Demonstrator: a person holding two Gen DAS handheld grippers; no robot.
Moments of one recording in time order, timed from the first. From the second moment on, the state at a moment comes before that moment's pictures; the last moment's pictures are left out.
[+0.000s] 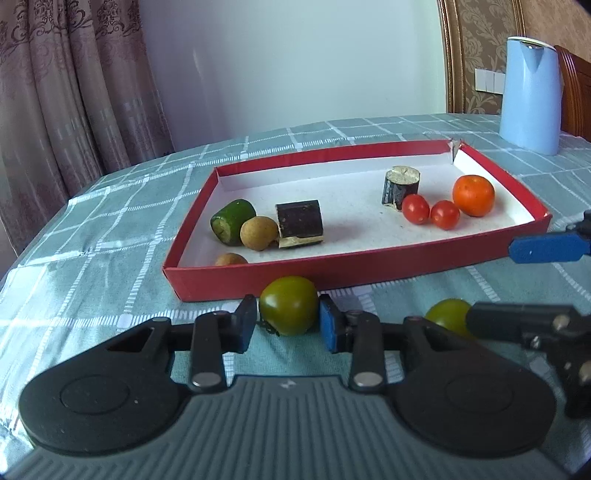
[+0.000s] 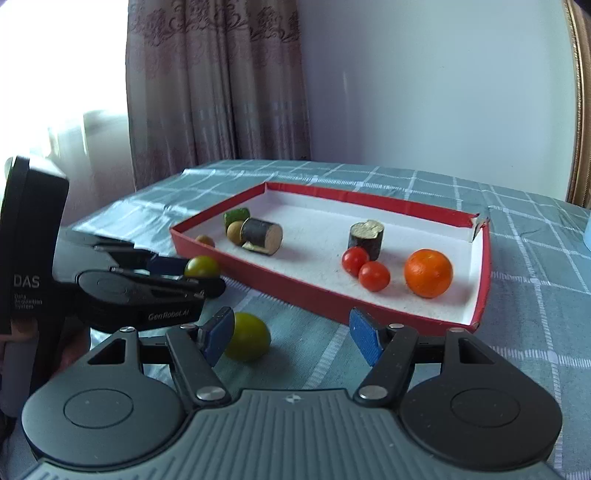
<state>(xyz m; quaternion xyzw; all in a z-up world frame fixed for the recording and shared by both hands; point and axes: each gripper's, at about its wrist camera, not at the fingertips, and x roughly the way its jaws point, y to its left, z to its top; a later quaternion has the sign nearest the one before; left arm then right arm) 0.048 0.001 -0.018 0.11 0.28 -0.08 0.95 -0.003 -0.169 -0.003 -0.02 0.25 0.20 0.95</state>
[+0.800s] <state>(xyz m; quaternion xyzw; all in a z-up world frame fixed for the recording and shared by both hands) 0.049 0.001 -0.018 0.11 0.28 -0.07 0.95 0.007 -0.136 -0.015 -0.06 0.29 0.22 0.93</state>
